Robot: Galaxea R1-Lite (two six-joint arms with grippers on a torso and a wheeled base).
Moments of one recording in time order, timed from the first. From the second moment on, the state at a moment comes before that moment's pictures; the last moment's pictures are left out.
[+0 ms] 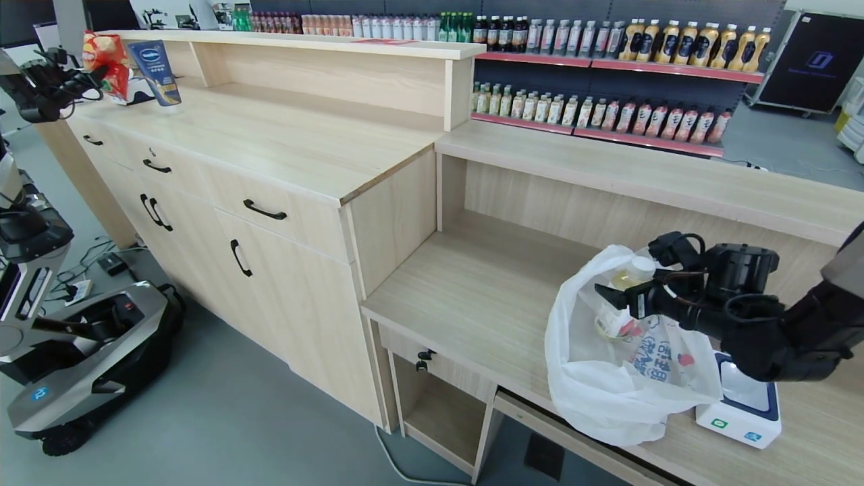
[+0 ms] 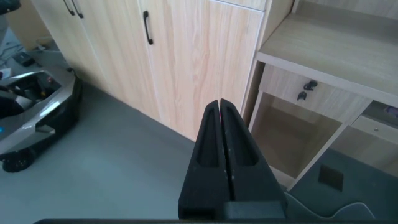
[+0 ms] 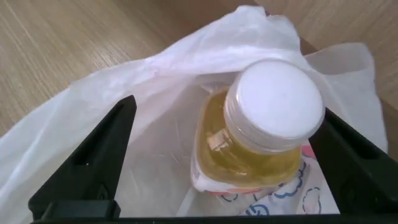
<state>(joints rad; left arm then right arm) 0.00 0.00 0.00 0.00 0.01 0.00 -0.03 2.13 -0.83 -1.06 0.28 -0.27</state>
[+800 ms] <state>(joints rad) 0.00 0.00 0.00 0.00 0.01 0.00 -0.50 1.38 -0.58 -0.40 0.25 -0.45</state>
